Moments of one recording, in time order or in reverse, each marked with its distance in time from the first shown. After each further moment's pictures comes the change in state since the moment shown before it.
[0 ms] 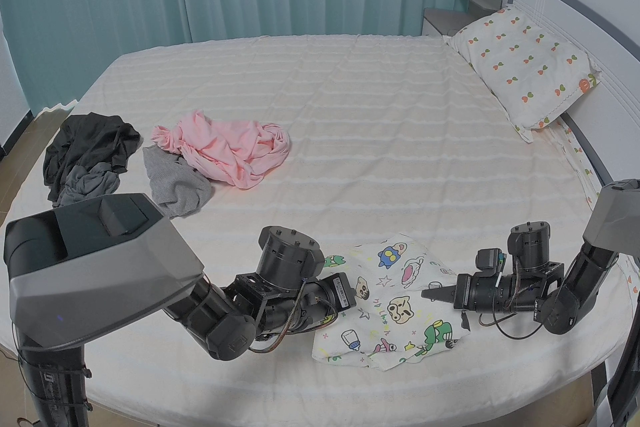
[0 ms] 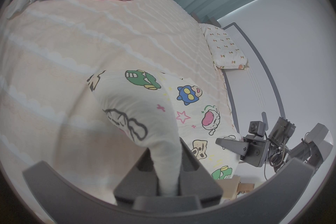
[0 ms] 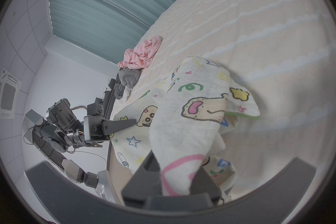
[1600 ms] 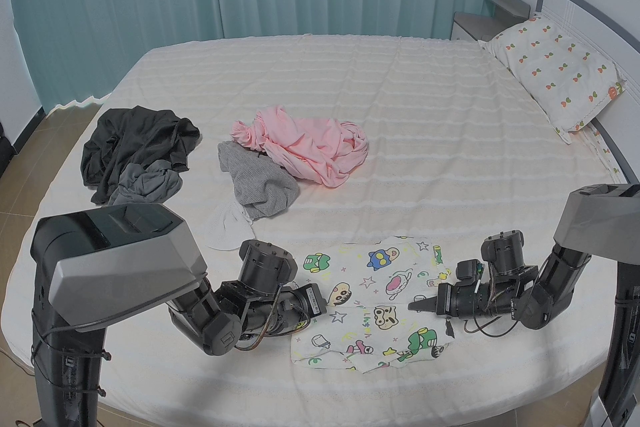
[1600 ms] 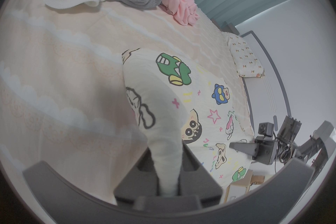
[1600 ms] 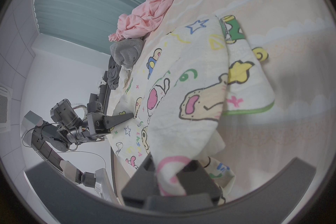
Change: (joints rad) left arm 0.108 0.100 0.037 -0.056 -0.052 0.028; right arm 0.008 0.138 -0.133 0.122 0.027 0.004
